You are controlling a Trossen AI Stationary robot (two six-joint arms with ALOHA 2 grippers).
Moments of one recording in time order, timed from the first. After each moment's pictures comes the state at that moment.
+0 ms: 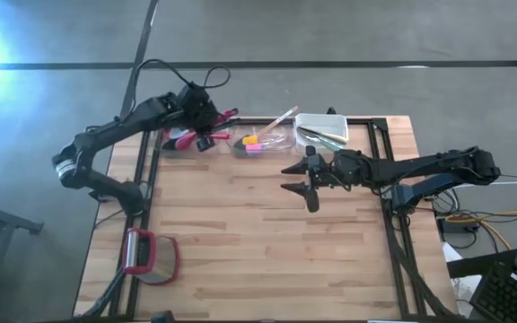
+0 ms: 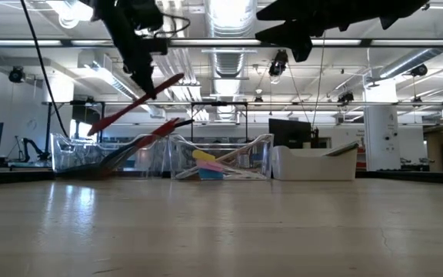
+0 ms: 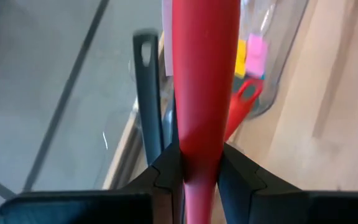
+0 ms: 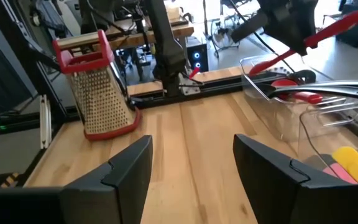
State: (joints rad) left arm 0.64 1.33 1.27 -0.82 -0.11 0.39; right arm -0.03 1.21 0.73 0.28 -0.01 0.20
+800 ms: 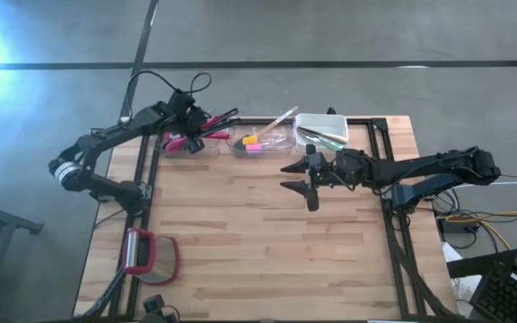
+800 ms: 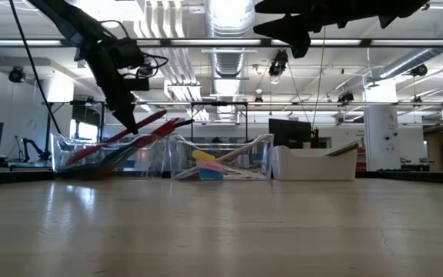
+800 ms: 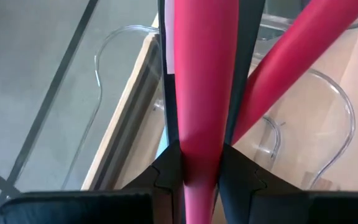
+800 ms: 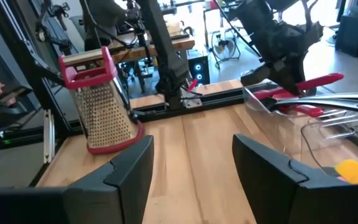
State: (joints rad) left arm 0.88 1.30 0.93 -0.53 0.01 0.53; right arm -0.03 1.21 0.73 0.34 0.00 0.21
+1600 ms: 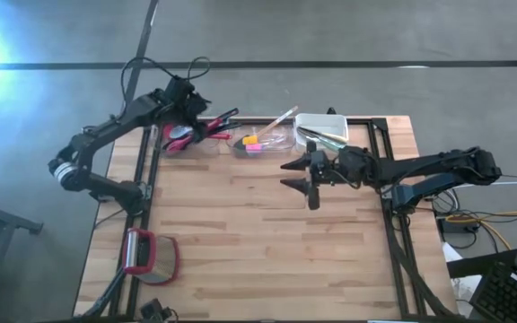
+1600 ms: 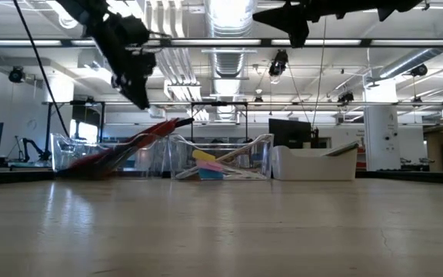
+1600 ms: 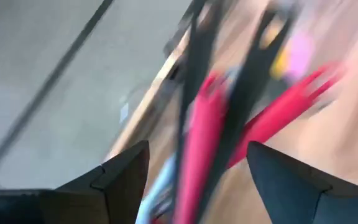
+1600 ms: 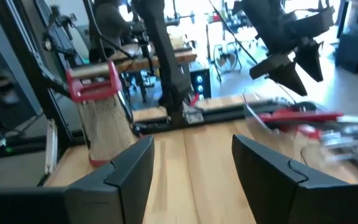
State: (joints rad) left arm 0.84 1.30 1.13 -0.70 0.01 0.36; right arm -0.03 1.20 0.76 0.33 0.00 0.19
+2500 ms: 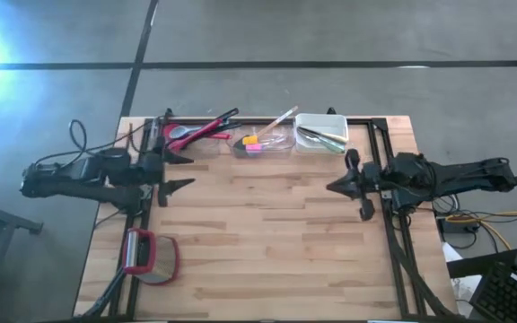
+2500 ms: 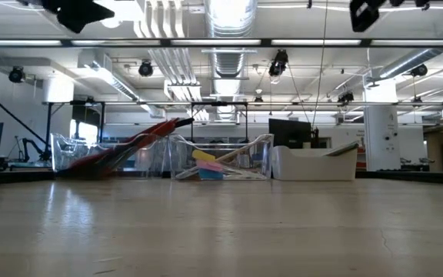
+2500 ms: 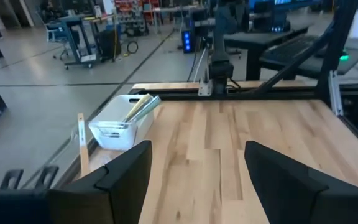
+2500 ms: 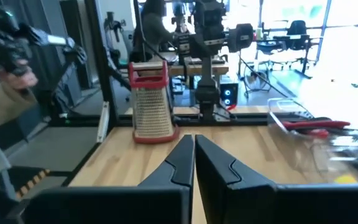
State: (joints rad) left arm -0.03 0.48 0.68 -0.35 -0.20 0.05; right arm 0.08 0.63 0.56 0.04 -0.04 0.09
